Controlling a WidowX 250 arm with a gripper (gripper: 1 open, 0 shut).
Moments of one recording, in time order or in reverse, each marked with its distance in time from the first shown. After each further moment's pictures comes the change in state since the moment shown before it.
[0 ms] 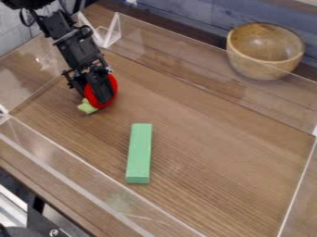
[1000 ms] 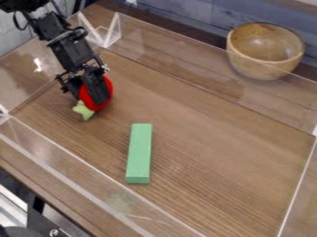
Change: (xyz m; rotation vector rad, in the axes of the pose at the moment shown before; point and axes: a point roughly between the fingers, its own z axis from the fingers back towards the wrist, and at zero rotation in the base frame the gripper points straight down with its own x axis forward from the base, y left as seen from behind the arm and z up) arm -0.009 -0.005 0.004 -0.083 0.016 0.096
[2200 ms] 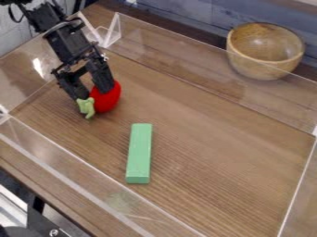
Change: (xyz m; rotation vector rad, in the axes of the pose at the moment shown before) arm -0.003 -0.016 0.010 -0.037 0.022 0.074
